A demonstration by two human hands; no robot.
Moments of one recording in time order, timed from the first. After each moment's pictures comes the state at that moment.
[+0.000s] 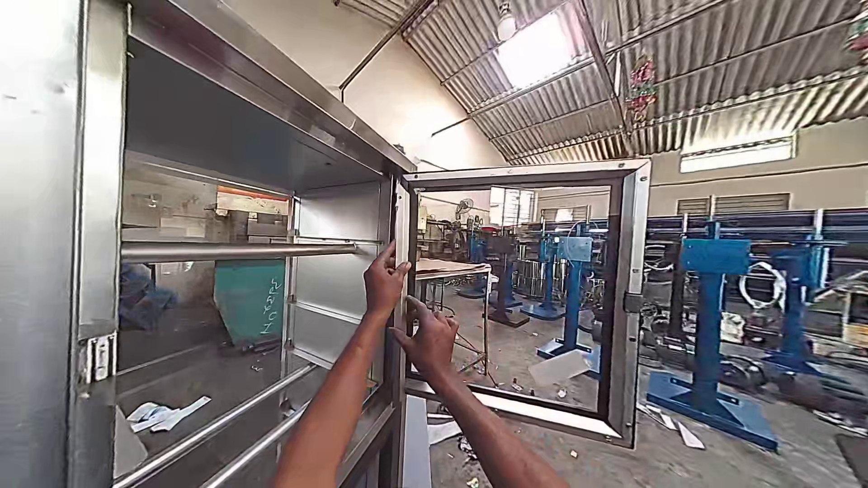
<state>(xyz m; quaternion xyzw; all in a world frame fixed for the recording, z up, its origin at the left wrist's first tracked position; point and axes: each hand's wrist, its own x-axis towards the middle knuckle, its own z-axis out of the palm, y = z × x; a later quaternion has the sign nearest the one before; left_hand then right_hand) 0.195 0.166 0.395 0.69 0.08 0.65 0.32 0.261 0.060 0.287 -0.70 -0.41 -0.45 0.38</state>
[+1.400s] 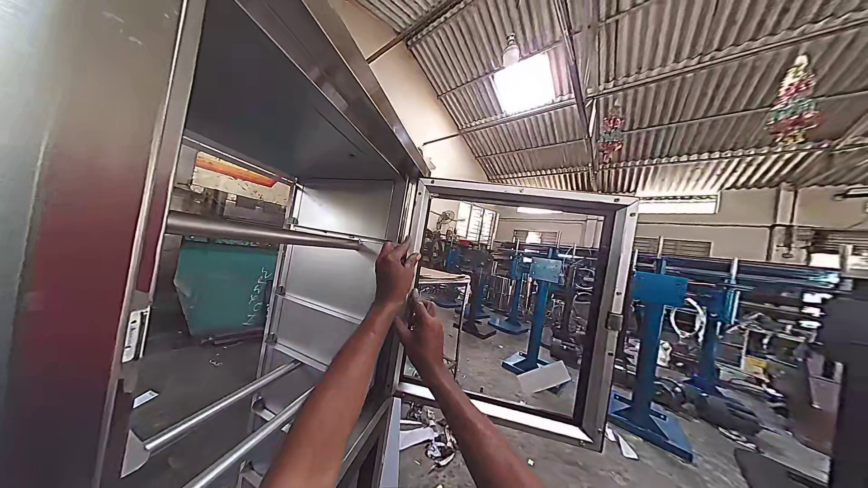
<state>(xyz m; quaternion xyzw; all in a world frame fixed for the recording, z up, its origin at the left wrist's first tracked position) 0.206 0.166 0.414 0.68 0.08 0.69 0.22 0.263 0.077 0.300 -0.67 -0.44 -0.41 0.43</state>
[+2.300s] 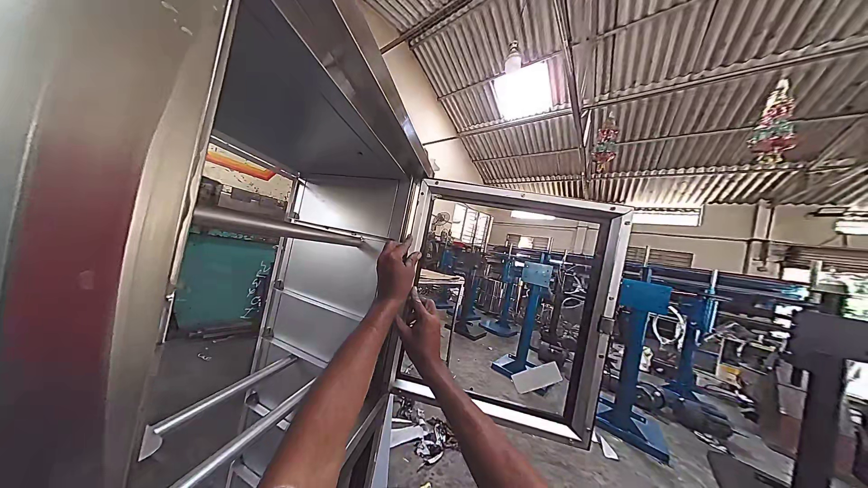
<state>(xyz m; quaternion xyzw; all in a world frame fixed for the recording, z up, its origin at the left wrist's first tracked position) 0.207 0.167 0.413 0.67 0.07 0.70 0.22 0.267 0.081 0.301 -0.64 -0.46 -0.42 0.45</state>
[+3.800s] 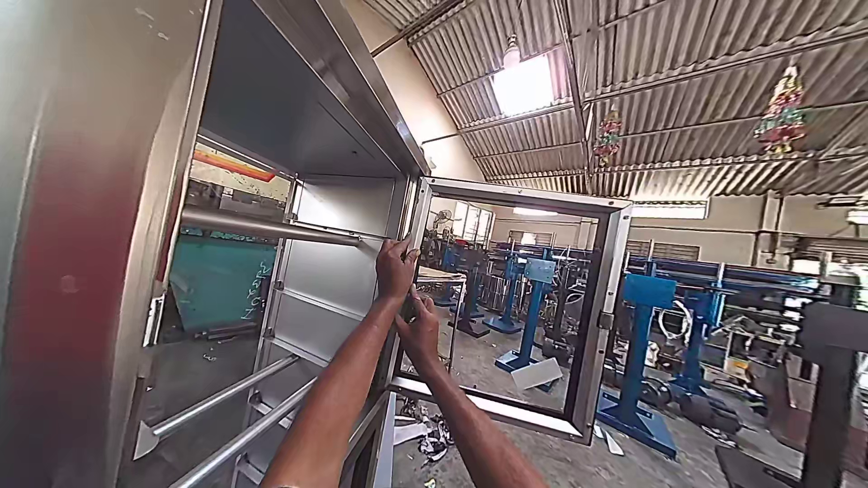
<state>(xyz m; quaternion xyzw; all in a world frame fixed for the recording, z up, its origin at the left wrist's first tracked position) 0.209 0.162 0.415 0.66 0.08 0.70 0.26 0.266 0.084 0.299 -0.62 -0.46 -0.41 0.49</state>
